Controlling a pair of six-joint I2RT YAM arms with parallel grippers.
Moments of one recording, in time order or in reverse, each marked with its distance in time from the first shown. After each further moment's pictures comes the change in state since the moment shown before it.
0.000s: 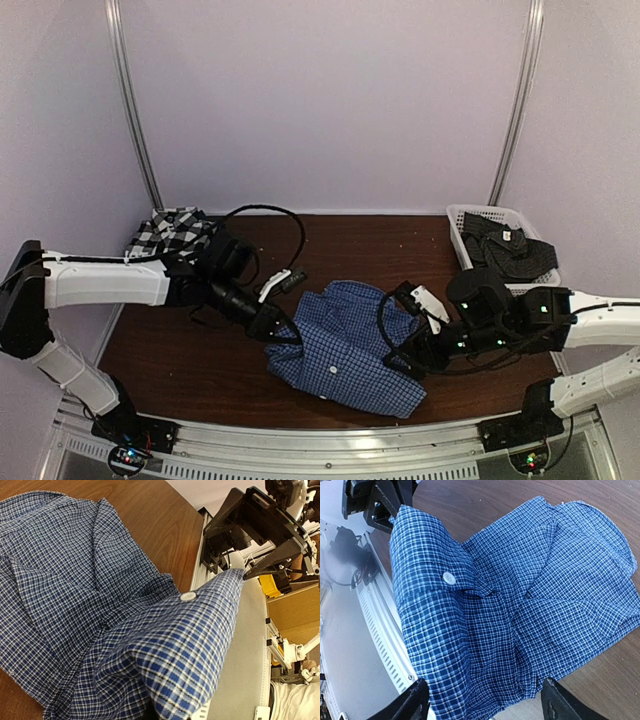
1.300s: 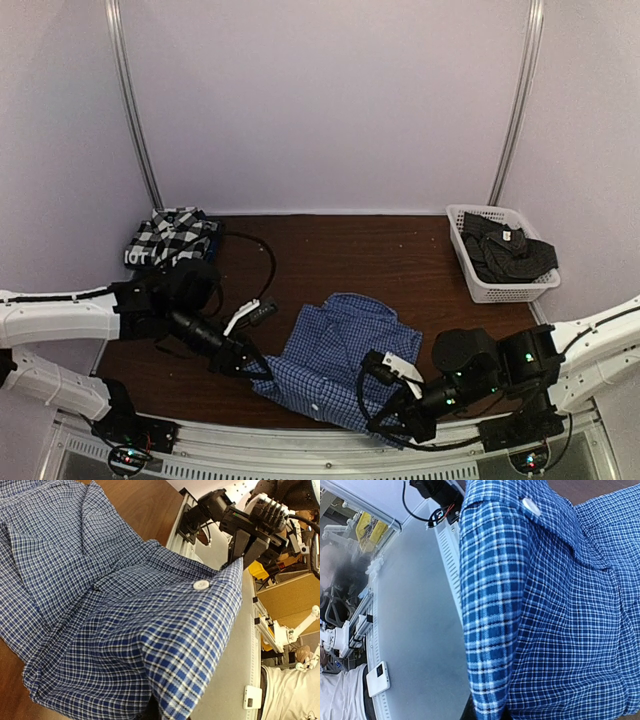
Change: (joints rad) left arm -0.060 -0.305 -0.237 -0.039 0.004 -0.064; right arm 0.316 0.057 -0.130 0.290 -0.176 0.147
